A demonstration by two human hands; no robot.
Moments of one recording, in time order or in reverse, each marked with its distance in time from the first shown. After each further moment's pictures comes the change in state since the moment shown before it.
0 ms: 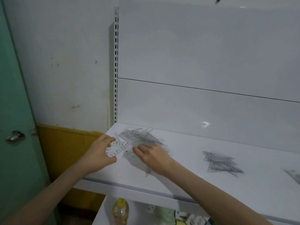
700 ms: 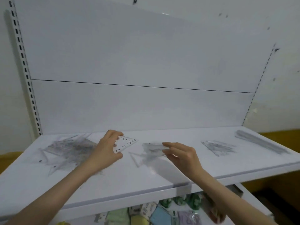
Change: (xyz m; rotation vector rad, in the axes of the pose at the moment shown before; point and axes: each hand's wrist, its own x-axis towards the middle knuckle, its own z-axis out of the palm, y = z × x) left_hand 0.049 0.158 0.108 -0.234 -0.099 0.433; right_hand -0.203 0.068 -0.154 -0.035 0.253 0.542
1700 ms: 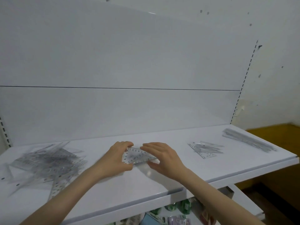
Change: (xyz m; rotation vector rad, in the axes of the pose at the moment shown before) left_hand 0.037 0.054 0.067 0.027 -0.264 0.040; right_hand -0.005 0.041 0.005 -0.066 -0.379 0.096
